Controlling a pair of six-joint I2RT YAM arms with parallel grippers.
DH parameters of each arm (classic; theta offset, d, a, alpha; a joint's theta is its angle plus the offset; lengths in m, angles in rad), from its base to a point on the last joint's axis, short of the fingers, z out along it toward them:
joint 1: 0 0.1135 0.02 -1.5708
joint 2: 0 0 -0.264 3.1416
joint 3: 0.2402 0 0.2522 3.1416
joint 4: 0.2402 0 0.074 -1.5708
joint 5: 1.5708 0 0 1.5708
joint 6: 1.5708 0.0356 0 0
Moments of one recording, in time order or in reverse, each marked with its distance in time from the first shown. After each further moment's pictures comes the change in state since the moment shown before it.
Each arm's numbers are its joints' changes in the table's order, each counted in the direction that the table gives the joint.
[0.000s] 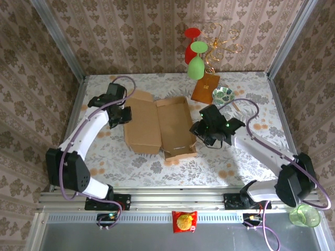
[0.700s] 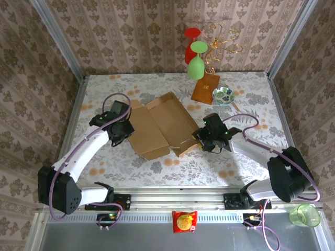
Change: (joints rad) left arm -0.113 -0.197 -0.251 -0.043 -0.074 -0.472; right arm -0.077 0.087 -0.208 -0.297 -0.109 0.183
